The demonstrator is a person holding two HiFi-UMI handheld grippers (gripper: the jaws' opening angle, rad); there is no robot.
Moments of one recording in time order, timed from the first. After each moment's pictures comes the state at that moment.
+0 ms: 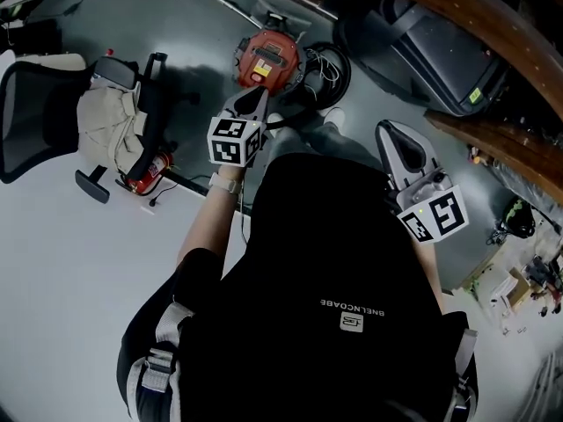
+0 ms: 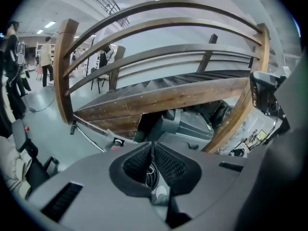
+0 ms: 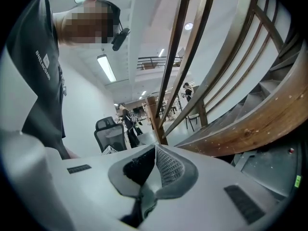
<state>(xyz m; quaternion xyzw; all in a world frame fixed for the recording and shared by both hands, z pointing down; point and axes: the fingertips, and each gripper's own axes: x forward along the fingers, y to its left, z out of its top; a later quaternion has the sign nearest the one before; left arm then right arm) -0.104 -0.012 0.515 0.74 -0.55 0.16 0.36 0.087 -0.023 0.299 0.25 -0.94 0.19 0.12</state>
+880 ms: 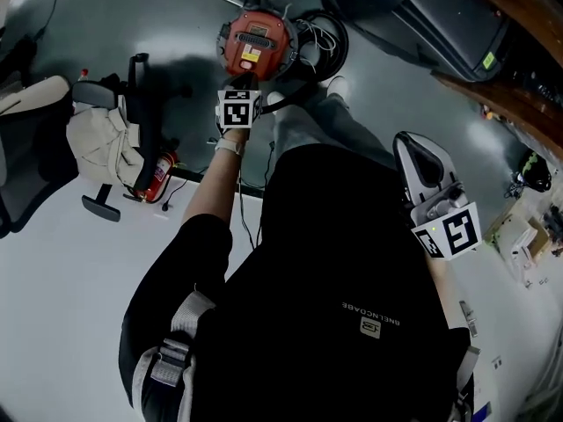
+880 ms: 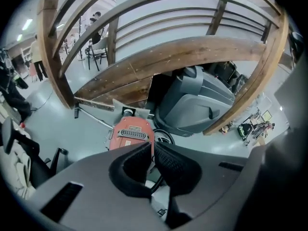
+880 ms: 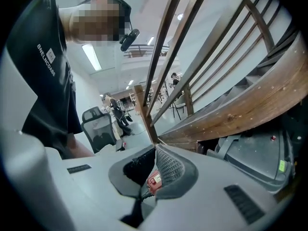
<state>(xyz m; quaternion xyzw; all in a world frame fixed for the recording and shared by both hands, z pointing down) -0.130 -0.038 0.724 0.69 -0.51 0.32 0.41 0.109 -0.029 0.360 0.32 -0.90 0.22 0.19</state>
